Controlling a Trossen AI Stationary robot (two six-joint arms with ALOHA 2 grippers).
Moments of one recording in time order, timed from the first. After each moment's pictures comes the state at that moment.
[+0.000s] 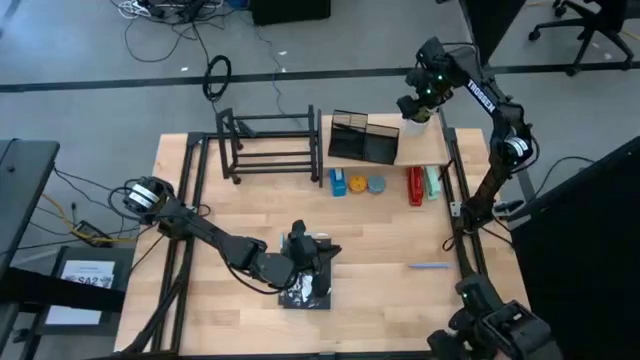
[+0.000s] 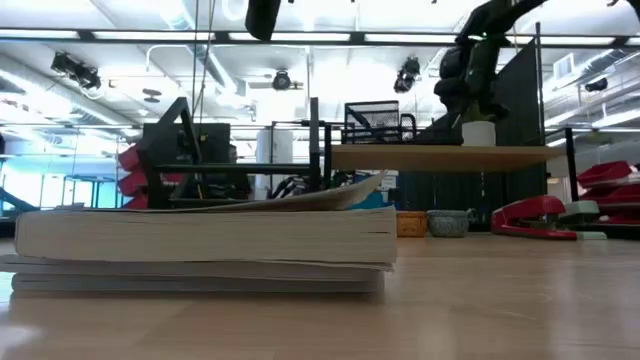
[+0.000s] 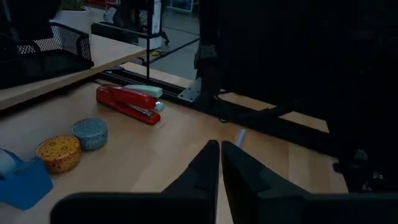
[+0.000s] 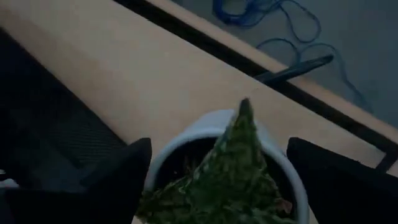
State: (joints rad) left arm -0.48 1.70 1.12 0.37 -0.78 -0.37; right arm -1.13 1.73 1.74 -1.37 -0.21 -0.07
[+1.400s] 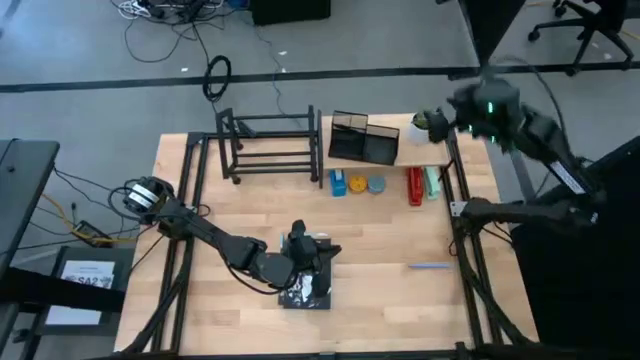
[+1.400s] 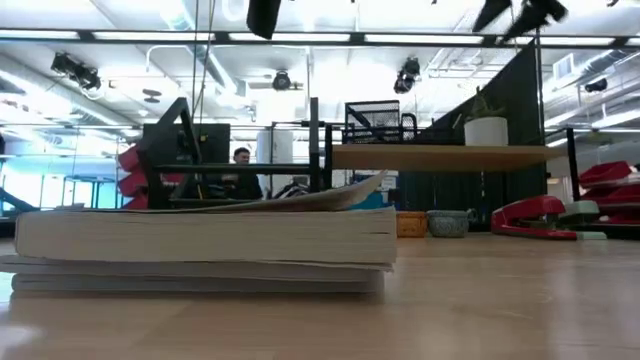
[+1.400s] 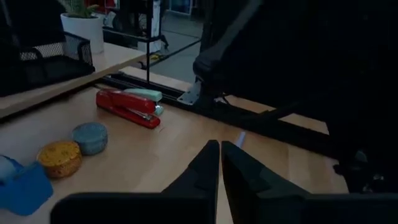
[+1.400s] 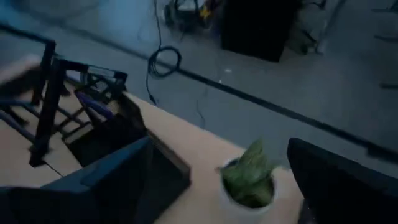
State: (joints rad) left arm -0.47 1.70 1.12 0.39 -0.79 -0.34; right arm -0.53 0.82 1.21 -0.90 0.47 0.29
